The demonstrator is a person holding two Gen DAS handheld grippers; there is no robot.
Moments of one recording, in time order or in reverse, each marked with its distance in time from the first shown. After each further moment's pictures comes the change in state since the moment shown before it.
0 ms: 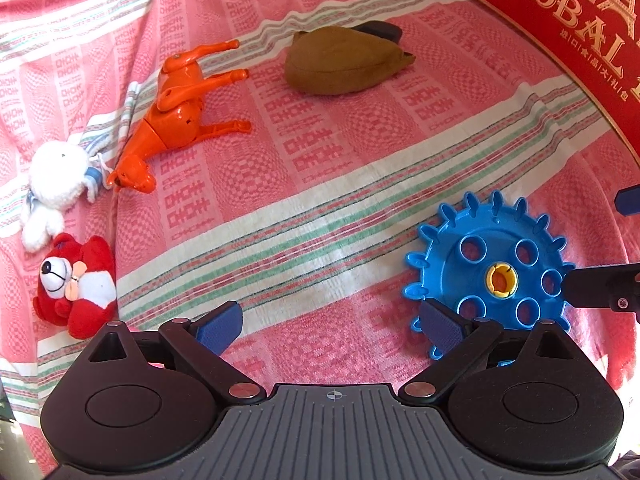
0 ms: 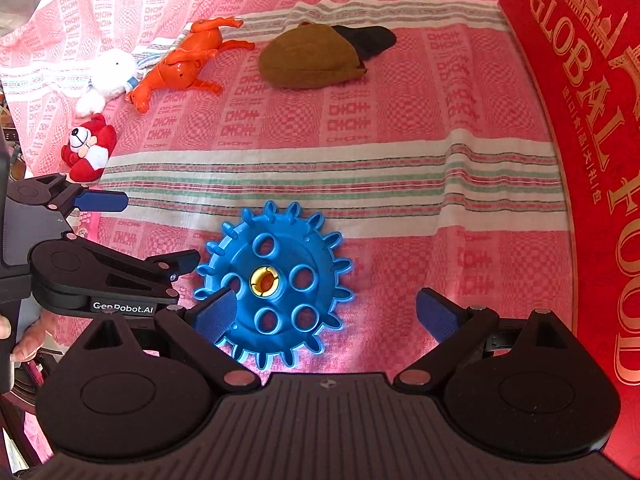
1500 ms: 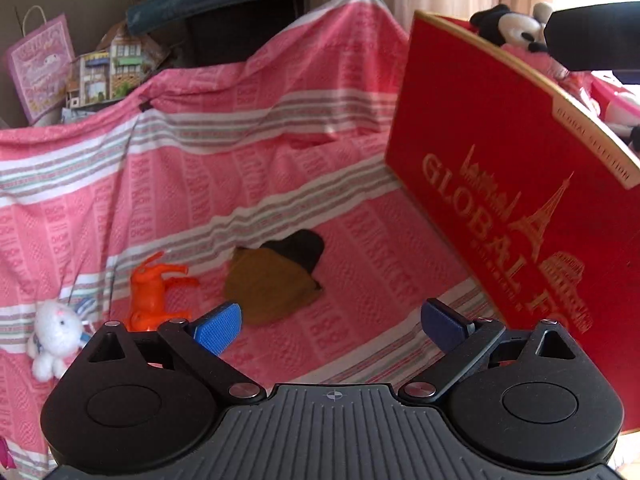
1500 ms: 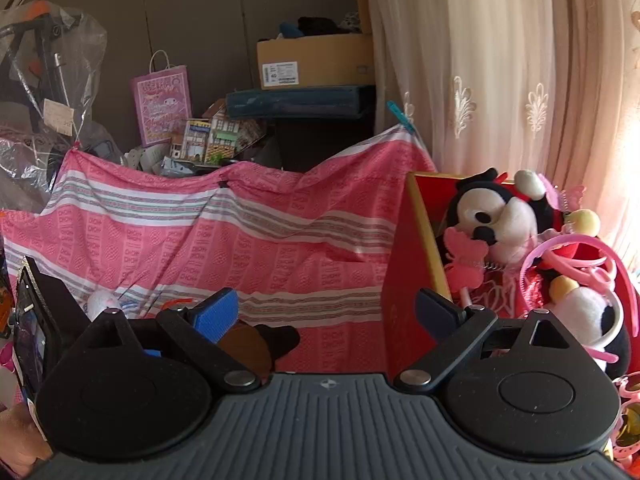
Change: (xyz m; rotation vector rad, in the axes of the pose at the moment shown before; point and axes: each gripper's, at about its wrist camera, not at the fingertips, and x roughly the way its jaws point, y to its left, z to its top) left arm -0.102 -0.054 0.122 -0.043 -0.269 -0.065; right arm -0.203 -0.034 0.091 -0.039 -0.599 -0.123
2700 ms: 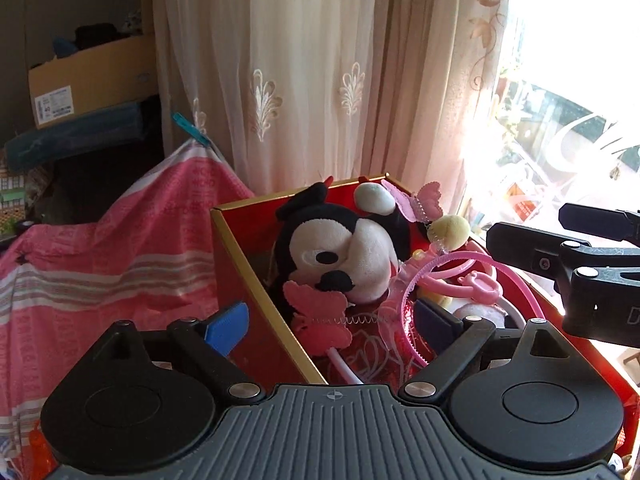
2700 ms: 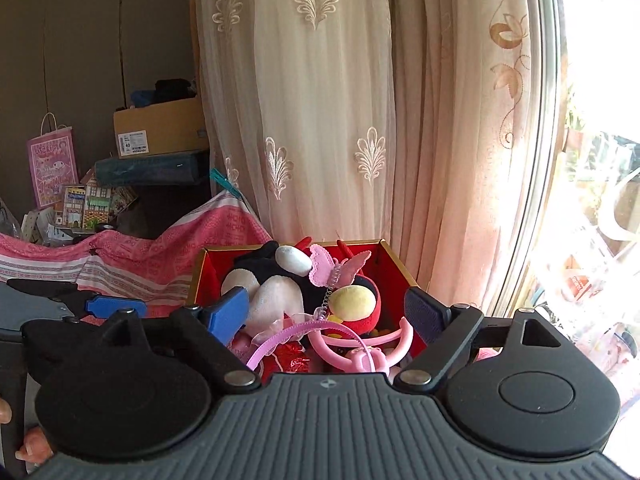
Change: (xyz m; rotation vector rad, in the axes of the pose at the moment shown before) left arm -0.033 -0.151 0.167 0.059 -0.259 -0.267; right arm -0.044 -0.168 0.039 0.094 -0.152 -0.284
